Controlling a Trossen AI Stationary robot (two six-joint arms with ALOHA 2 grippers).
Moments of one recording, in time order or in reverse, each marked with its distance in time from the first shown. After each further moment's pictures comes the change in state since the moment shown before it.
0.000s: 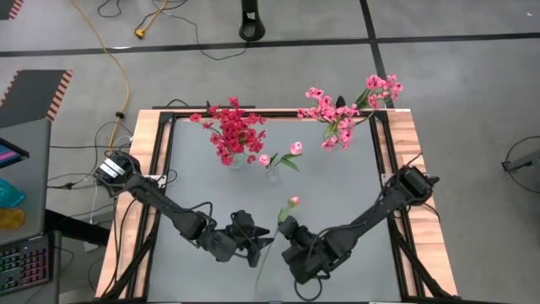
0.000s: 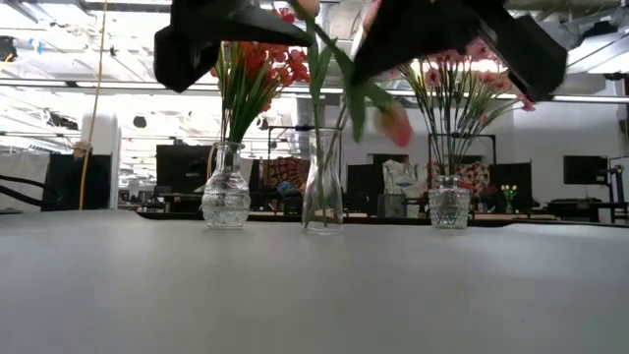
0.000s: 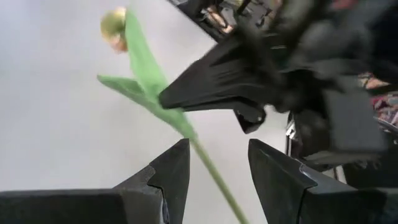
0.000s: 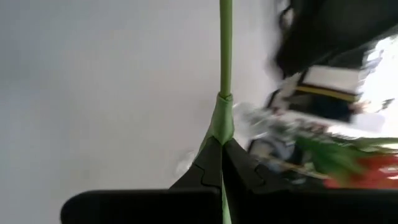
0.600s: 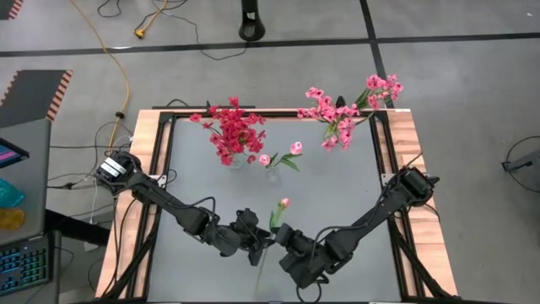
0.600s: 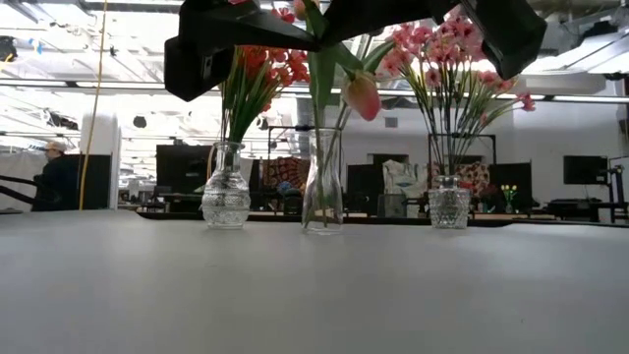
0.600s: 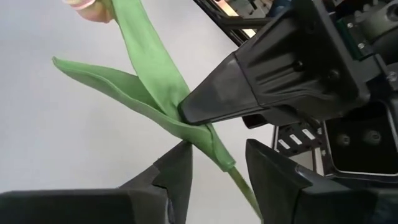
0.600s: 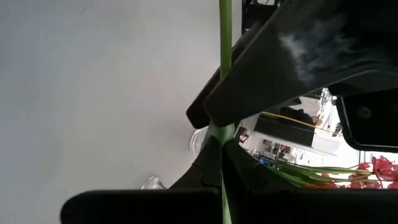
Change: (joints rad) left arm 0.050 0.000 0.000 -0.008 0.173 -0.043; right arm 0.018 0.000 0.001 0.236 0.042 -0.282
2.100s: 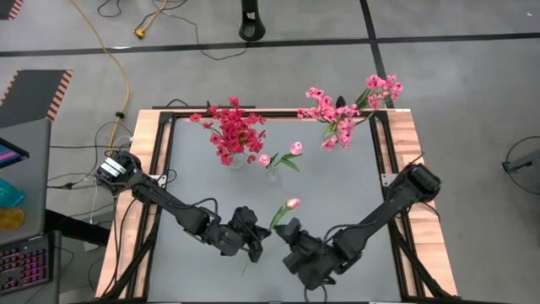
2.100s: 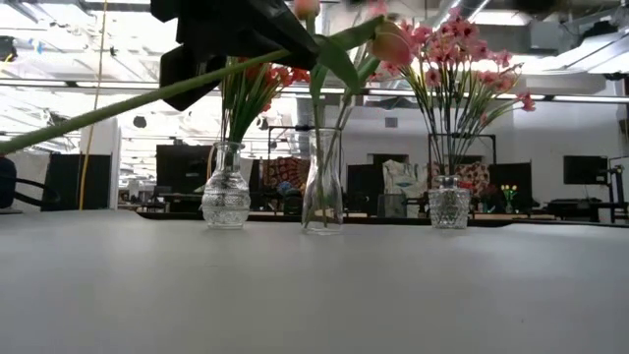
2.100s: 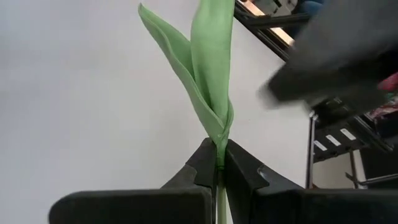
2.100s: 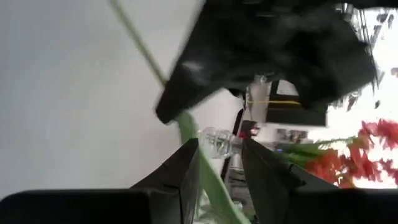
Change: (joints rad) left arm 0.000 0.000 0.000 -0.092 -0.070 0.032; right arm 0.019 -0.056 0.000 -0.019 0.024 0.193
